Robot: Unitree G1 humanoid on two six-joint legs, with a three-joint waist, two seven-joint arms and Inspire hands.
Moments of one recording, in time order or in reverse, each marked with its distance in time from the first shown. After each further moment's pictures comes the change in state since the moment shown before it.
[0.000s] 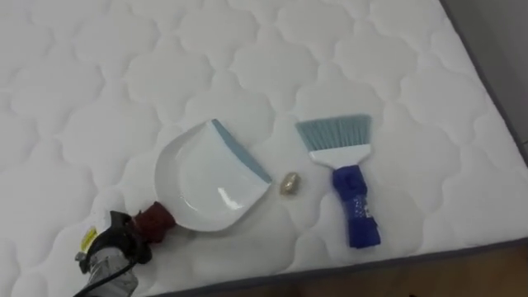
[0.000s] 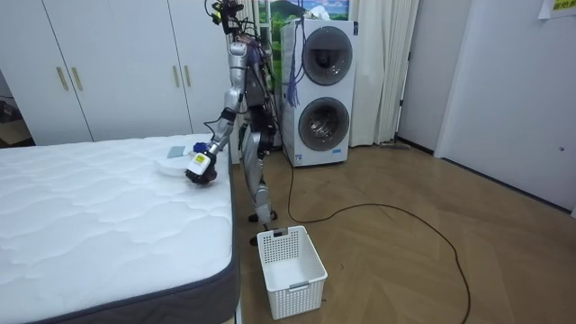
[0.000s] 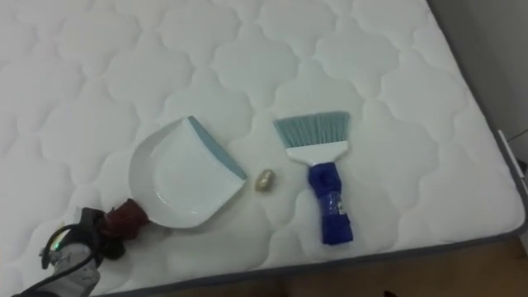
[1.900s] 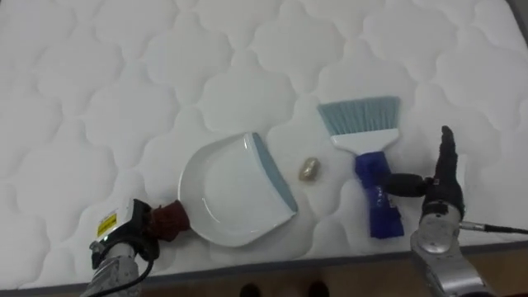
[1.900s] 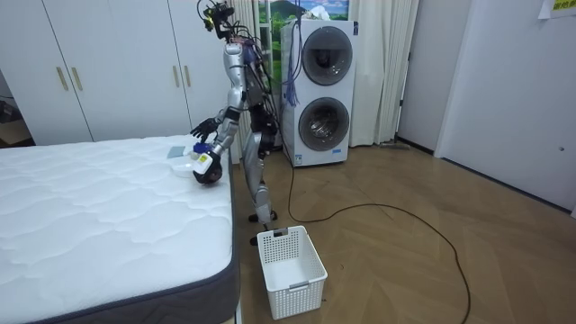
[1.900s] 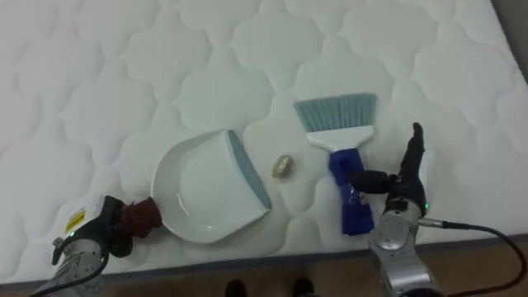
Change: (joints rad) left arm 0.054 0.006 -0.111 -0.123 0.133 -0.016 -0.047; right arm -0.188 -0.005 0.073 -0.430 -0.302 -0.152 -0.472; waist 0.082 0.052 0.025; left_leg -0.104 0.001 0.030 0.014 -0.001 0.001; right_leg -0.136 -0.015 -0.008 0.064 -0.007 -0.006
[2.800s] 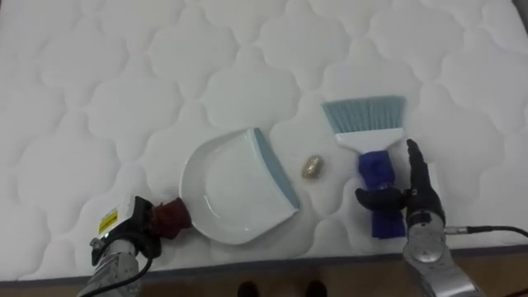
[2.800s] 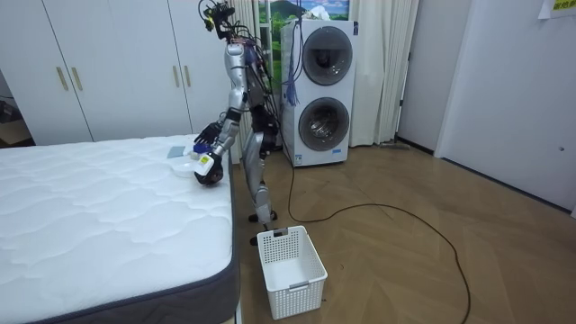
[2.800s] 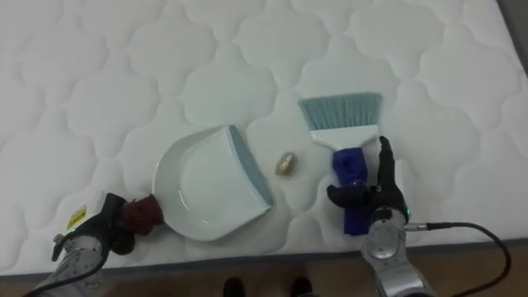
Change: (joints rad) left arm -0.018 0.009 -0.007 0.002 -0.018 -0.012 -0.019; right arm -0.004 0.000 0.052 0.108 -0.013 0.005 0.120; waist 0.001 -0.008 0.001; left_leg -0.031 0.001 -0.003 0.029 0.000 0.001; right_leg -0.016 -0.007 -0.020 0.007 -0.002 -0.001
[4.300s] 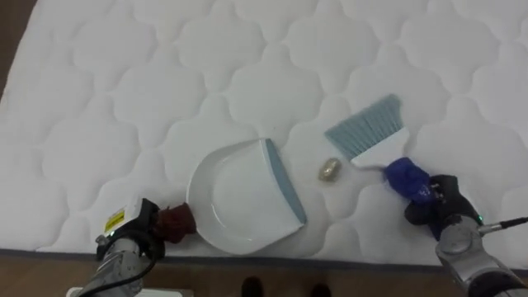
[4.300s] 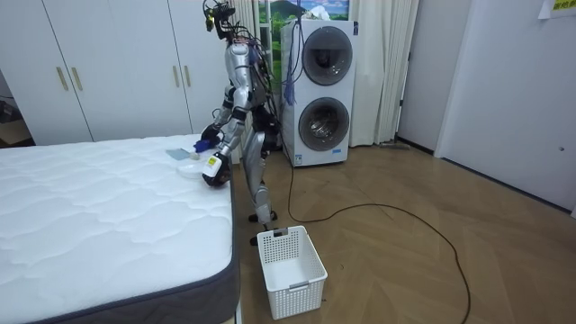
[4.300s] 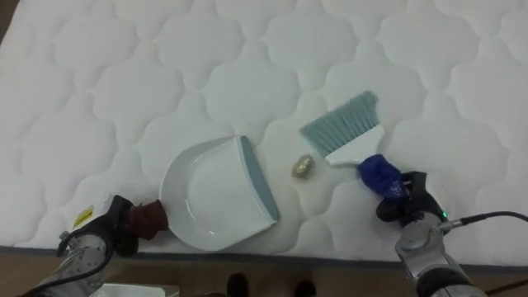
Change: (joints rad) left arm -0.014 0.012 -0.063 0.001 -0.013 0.023 -0.055; right arm -0.186 -0.088 0.017 0.367 -0.096 0.095 0.062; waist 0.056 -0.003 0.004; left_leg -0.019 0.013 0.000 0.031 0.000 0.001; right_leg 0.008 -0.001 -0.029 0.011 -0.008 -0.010
